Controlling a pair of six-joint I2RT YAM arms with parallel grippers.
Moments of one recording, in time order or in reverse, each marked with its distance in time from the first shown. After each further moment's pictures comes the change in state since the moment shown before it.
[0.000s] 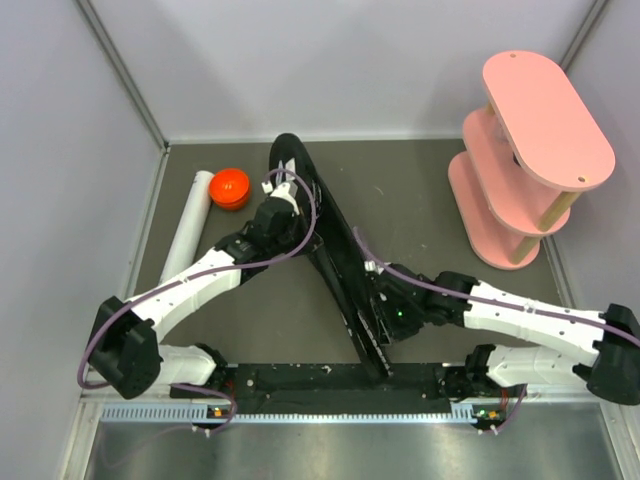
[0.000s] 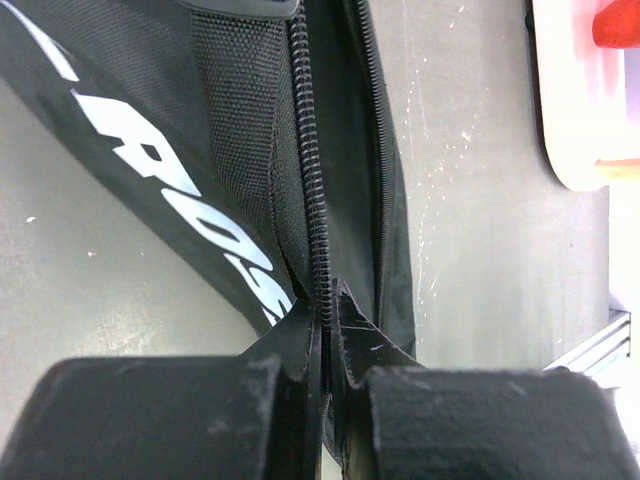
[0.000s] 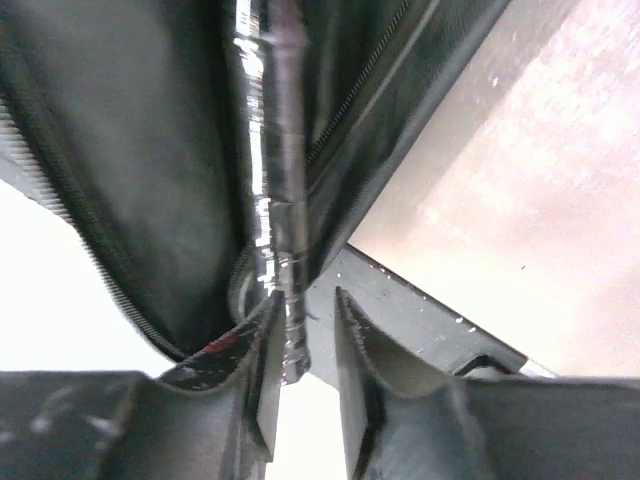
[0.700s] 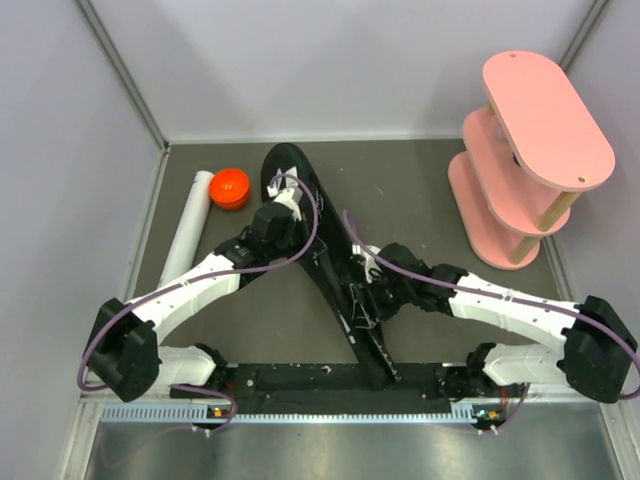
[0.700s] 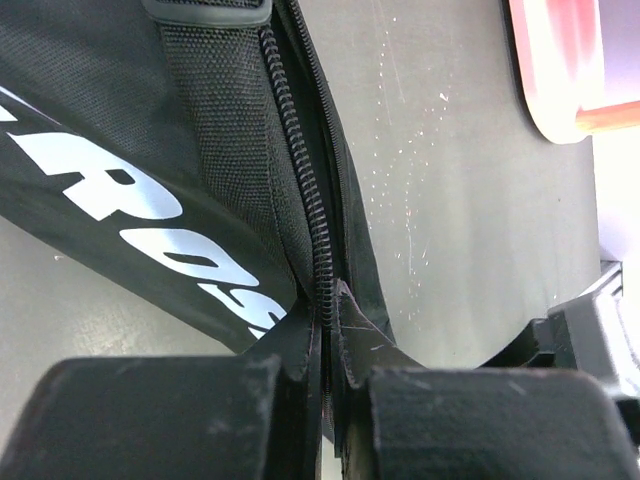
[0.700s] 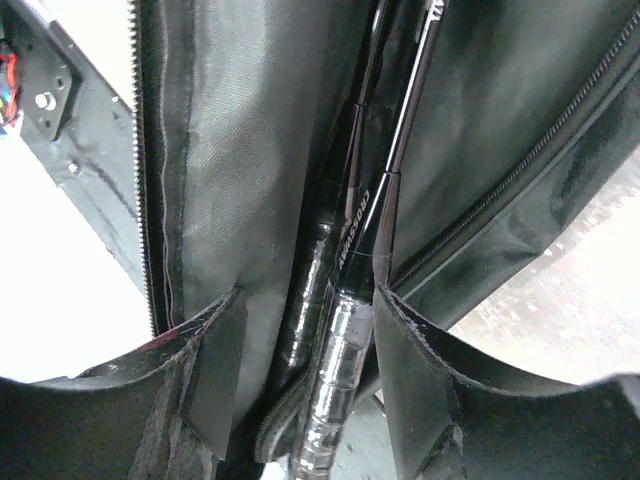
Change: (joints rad) left arm 0.004 -0.016 -0.063 0.074 0.115 0.050; right arm -0.165 0.078 -0.043 0.401 -0.187 -0.228
